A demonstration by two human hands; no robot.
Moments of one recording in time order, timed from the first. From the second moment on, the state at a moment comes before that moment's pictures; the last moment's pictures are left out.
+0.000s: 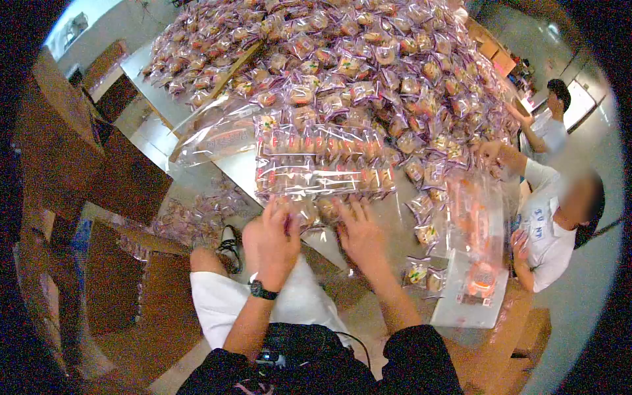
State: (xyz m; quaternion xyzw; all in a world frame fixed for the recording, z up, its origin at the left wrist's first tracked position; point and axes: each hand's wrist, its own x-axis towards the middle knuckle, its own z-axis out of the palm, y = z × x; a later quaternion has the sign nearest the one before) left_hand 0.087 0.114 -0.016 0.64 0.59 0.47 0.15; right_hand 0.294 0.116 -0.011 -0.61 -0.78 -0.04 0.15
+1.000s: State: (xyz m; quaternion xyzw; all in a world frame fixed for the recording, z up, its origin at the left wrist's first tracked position) left_hand 0.038 0.088 -0.027 0.62 0.60 0.51 -0.01; right_hand 0.210 0.112 -0.029 -0.53 -0.80 -0.03 0.28
